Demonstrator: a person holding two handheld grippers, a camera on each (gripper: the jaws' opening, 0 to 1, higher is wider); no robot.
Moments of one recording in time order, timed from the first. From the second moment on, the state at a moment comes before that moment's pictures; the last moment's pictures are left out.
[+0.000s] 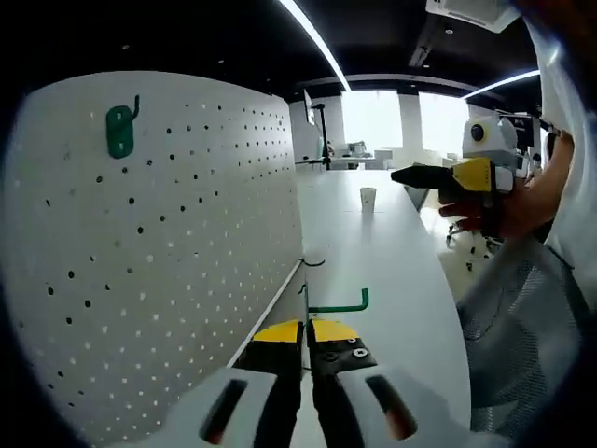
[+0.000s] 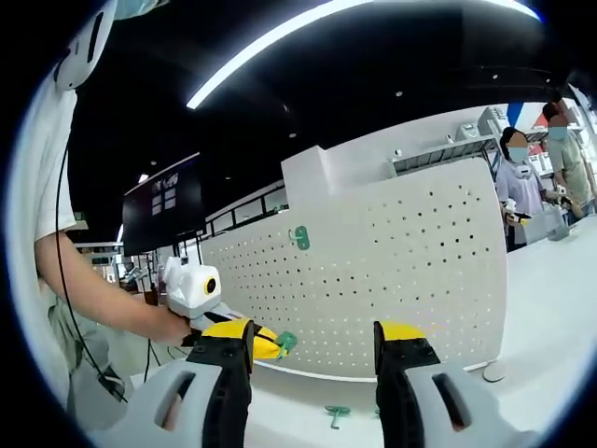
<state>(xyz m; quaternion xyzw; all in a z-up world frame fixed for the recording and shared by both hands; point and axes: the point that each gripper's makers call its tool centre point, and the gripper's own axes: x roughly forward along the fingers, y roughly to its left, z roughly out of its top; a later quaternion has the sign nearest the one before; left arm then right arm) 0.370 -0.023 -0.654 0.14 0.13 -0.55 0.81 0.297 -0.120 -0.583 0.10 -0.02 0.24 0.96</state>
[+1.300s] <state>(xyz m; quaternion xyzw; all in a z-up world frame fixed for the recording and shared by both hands) 0.345 -0.050 -0.560 0.02 0.00 -0.55 0.83 0.295 -0.114 -0.565 0.11 -0.04 0.25 0.96</state>
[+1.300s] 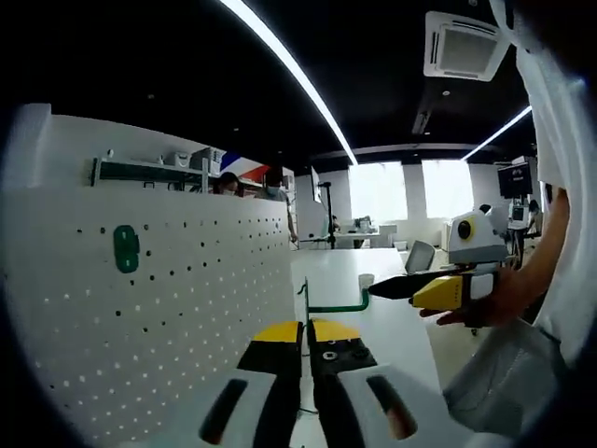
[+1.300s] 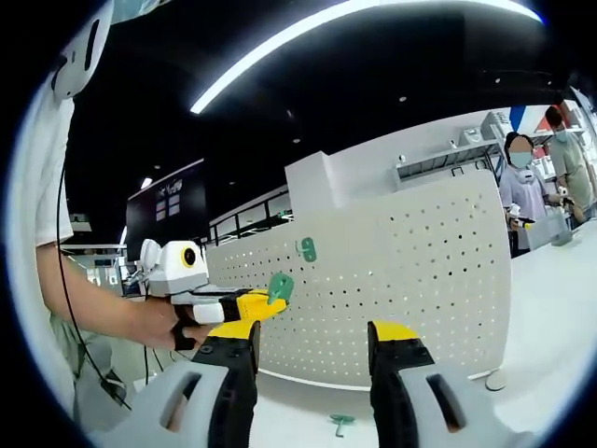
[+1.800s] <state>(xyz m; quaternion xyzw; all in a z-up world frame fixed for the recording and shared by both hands) 0.346 -0.050 -0.559 0.01 0.00 -0.55 0.84 0.295 -0.112 -0.561 0.12 -0.04 0.26 0.96</state>
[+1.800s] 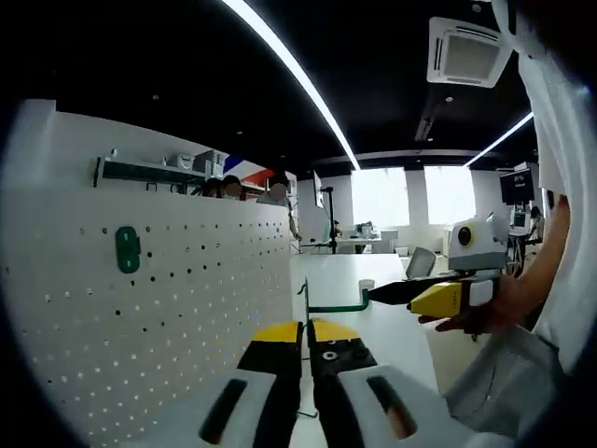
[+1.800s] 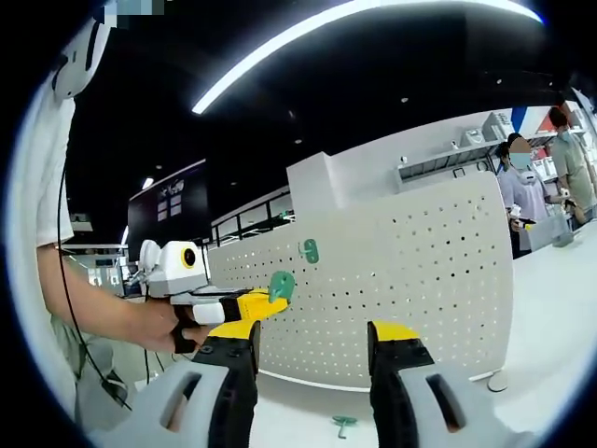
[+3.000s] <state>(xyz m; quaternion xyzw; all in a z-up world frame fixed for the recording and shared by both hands) 0.342 -0.059 -0.558 0.00 0.01 -0.53 0.84 0.312 -0.080 -0.545 0.22 -0.03 0.30 0.93</state>
